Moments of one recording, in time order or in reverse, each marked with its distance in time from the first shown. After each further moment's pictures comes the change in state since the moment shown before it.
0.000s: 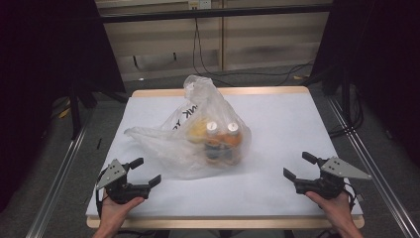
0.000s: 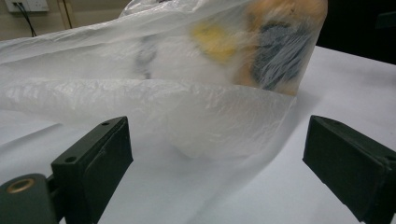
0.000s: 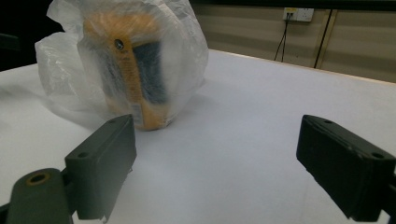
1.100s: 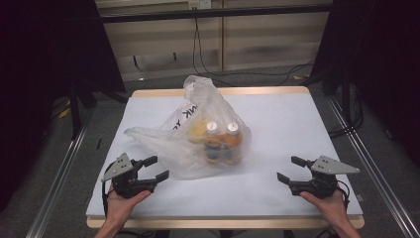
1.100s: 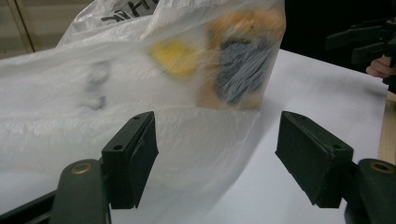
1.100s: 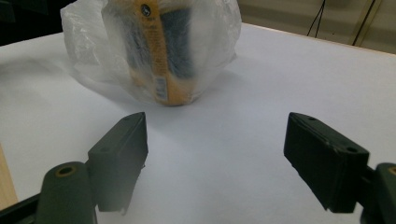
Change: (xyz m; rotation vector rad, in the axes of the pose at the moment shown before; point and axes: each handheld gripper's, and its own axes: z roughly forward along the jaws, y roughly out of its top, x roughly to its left) left arm -0.008 0.022 0.014 0.018 -0.129 0.000; right arm 0.005 0.000 0.012 0.118 0.109 -0.026
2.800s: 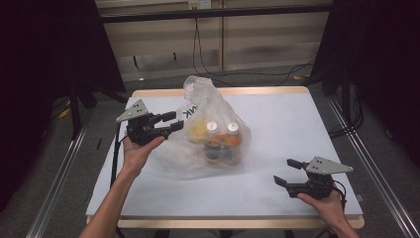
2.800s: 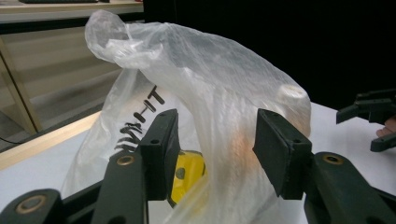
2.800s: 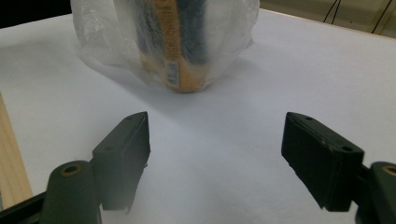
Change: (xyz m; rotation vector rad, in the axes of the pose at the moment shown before) left arm 0.038 0.119 0.065 -0.037 -0.082 0.043; right arm 0.004 0.000 0.006 0.058 0.041 -0.027
